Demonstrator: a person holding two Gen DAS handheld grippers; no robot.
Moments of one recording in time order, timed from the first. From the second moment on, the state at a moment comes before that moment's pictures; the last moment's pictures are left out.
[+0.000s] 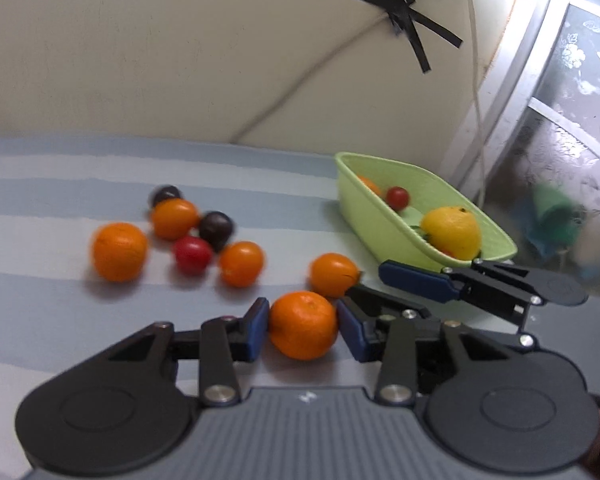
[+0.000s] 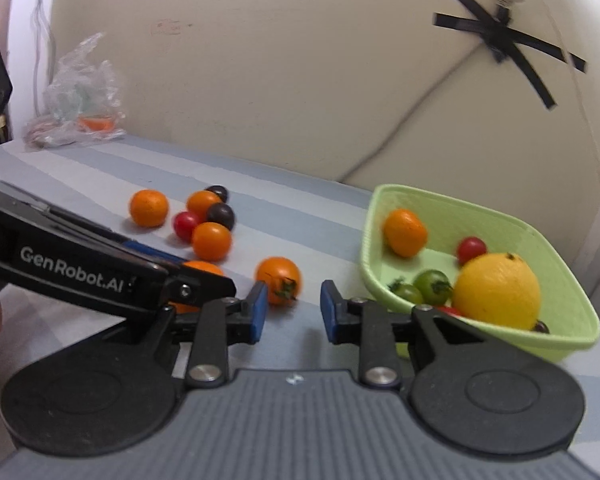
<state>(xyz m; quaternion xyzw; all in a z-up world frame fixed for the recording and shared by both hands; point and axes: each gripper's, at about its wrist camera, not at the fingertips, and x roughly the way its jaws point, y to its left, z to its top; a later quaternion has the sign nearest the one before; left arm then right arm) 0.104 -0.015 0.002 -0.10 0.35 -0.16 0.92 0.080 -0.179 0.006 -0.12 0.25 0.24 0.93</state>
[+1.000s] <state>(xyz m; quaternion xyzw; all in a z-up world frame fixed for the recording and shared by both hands) 0.097 -0.029 0.038 -0.12 0.32 -0.22 0.91 0.017 -0.193 0.023 -0.20 0.14 0.15 0.96</state>
